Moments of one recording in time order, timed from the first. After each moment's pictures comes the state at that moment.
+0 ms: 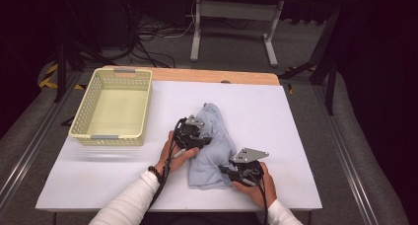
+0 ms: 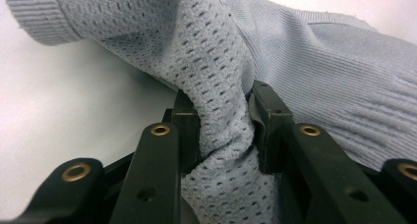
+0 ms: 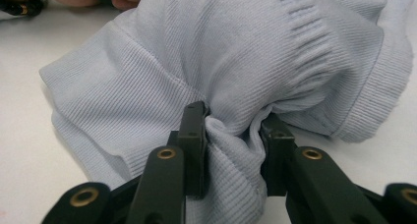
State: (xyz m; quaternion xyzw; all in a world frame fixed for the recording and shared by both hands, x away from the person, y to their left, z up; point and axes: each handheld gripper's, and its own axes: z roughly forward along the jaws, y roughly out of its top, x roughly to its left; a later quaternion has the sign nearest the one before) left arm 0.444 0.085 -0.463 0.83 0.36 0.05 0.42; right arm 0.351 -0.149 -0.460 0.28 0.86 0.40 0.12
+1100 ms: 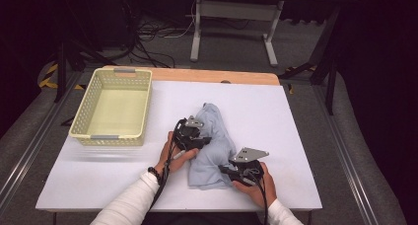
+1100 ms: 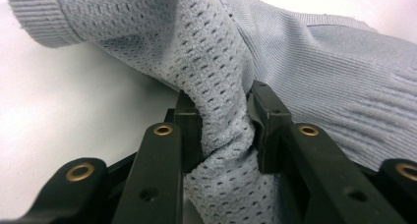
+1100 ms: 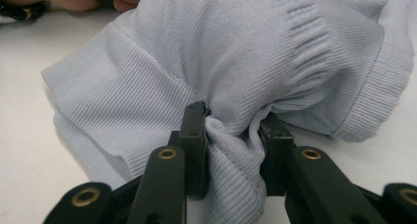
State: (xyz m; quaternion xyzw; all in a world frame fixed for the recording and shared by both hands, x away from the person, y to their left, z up) left arm 0.439 0.084 -0.463 0.83 0.35 0.07 0.43; right arm 0.353 -0.149 -0.460 0.28 0.86 0.41 0.11
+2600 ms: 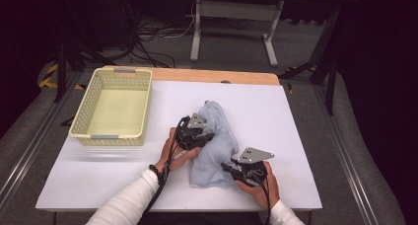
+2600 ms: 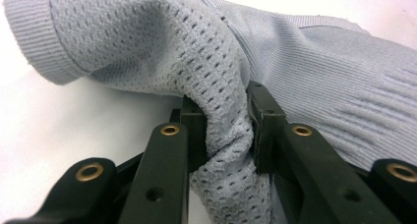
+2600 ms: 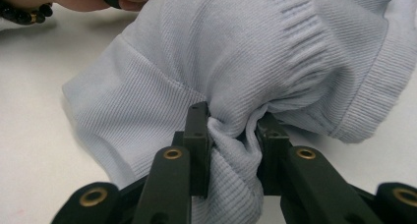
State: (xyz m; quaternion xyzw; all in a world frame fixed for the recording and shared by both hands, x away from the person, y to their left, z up) left arm 0.429 0.077 -0.438 0.84 0.30 0.13 0.44; right arm 0.345 -0.155 -0.447 0.27 0.85 0.42 0.14
